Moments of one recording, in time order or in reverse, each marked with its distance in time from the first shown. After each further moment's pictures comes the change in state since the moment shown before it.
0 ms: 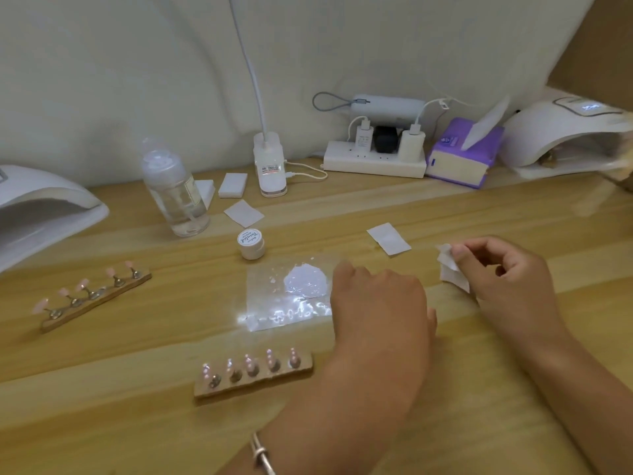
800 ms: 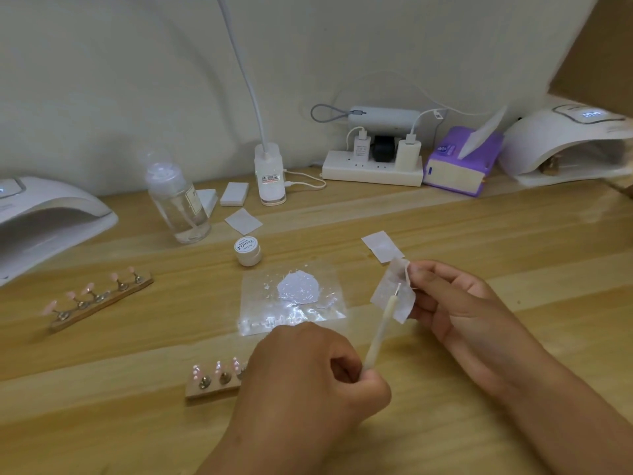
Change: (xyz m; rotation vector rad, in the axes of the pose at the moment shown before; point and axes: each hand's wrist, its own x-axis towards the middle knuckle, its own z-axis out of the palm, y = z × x) left_hand -0.067 -0.037 -0.004 -0.640 0.047 -0.158; right_hand -0.018 -0.023 0.009 0.812 -0.490 0.418
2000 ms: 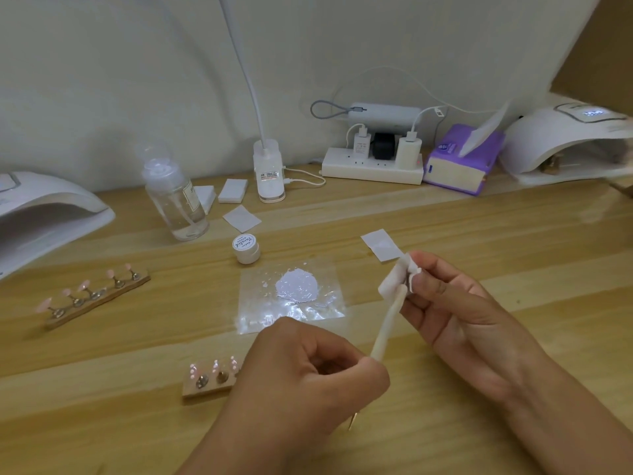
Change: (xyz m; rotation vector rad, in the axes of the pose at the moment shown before) left_hand -0.003 0.011 -0.020 -0.520 -0.124 -0.142; right_hand -0.008 -0.010 0.011 0.299 -0.112 0.057
